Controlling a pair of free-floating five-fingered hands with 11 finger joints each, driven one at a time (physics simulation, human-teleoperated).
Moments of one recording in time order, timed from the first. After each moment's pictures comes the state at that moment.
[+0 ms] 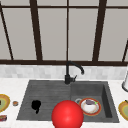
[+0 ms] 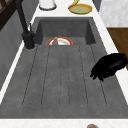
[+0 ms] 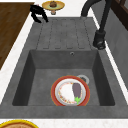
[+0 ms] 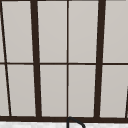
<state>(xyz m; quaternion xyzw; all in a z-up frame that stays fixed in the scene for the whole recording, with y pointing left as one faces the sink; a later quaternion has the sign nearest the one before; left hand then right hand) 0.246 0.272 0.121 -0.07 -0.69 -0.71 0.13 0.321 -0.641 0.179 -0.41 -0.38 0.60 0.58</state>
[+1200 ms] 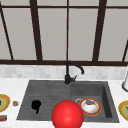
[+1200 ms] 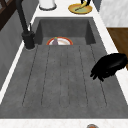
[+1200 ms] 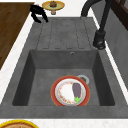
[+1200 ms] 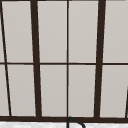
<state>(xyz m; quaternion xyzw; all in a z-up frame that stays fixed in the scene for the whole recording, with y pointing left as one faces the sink) 0.246 0.272 0.121 -0.07 -0.69 -0.71 0.13 0.233 -0.625 0.120 -0.48 -0.36 0.55 0.59</state>
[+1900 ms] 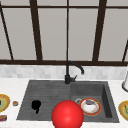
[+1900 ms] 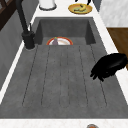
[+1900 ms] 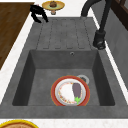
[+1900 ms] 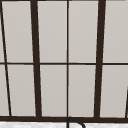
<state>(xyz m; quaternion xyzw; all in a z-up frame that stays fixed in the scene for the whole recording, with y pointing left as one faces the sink) 0.246 0.272 0.121 -0.07 -0.69 -0.71 0.13 0.240 -0.610 0.148 -0.49 -0.36 0.55 0.58</state>
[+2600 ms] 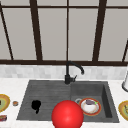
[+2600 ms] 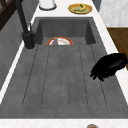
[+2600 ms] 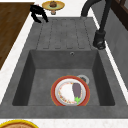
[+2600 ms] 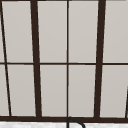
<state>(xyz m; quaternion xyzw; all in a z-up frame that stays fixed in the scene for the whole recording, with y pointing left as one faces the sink) 0.246 0.272 0.121 -0.07 -0.69 -0.71 0.13 0.234 -0.548 0.215 -0.48 -0.35 0.56 0.58</state>
